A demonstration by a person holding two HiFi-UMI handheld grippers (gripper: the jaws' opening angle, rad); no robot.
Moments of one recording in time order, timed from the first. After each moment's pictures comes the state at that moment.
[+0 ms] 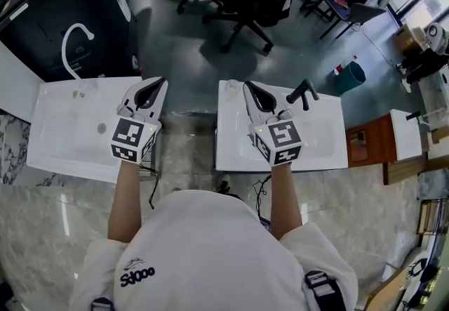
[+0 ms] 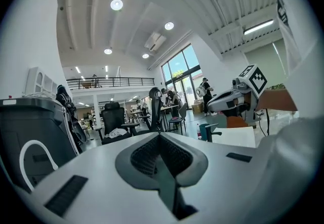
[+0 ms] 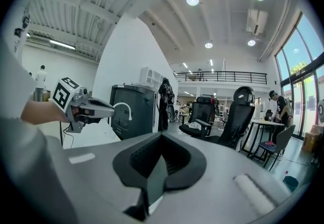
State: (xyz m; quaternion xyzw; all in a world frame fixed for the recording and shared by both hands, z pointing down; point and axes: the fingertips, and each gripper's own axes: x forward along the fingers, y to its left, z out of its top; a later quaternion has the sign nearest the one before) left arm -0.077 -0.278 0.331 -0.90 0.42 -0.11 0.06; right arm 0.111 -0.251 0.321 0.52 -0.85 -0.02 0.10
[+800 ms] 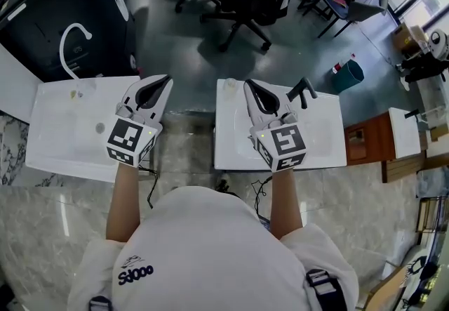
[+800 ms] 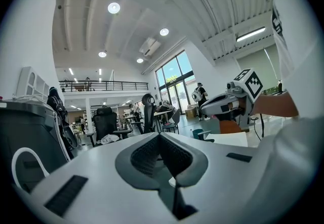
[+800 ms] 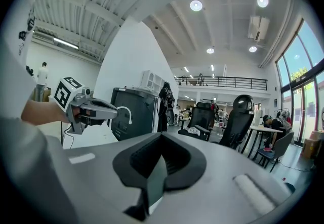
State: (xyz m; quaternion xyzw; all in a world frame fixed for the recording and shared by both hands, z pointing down) left arm -0.056 -0.261 0.301 -0.92 0.37 -0.08 0.07; right arm 0.106 -0.236 0.293 0.52 -0.85 -0.05 0.09
